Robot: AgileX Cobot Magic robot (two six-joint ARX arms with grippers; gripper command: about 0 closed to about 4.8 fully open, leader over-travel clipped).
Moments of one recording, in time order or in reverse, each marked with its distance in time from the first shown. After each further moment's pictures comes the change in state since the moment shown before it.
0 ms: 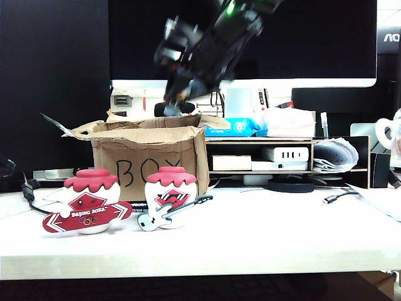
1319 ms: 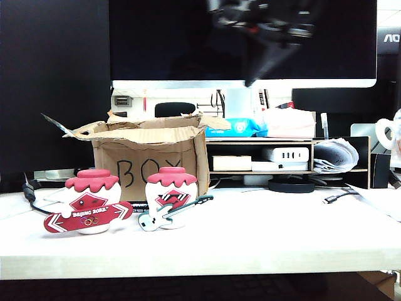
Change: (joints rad) left arm 0.495 -0.196 0.000 -0.001 0.000 0.000; right arm 0.013 -0.473 -0.348 -0.426 0.250 -0.118
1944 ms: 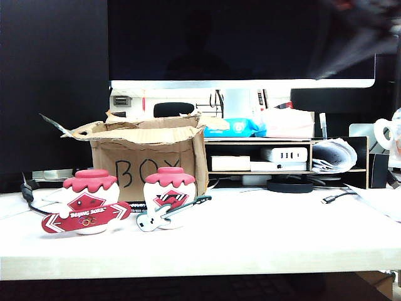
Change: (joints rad) left arm 0.097 -0.039 0.000 -0.005 0.000 0.000; right arm 0.008 -0.607 -0.641 0.248 0.007 0.217
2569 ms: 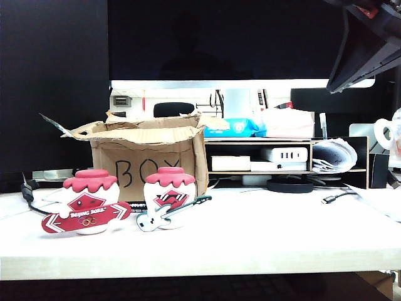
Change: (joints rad) left arm -0.006 0.000 0.000 0.000 0.000 0.000; right arm -0.001 -0.065 -0.064 -0.032 0.000 0.002
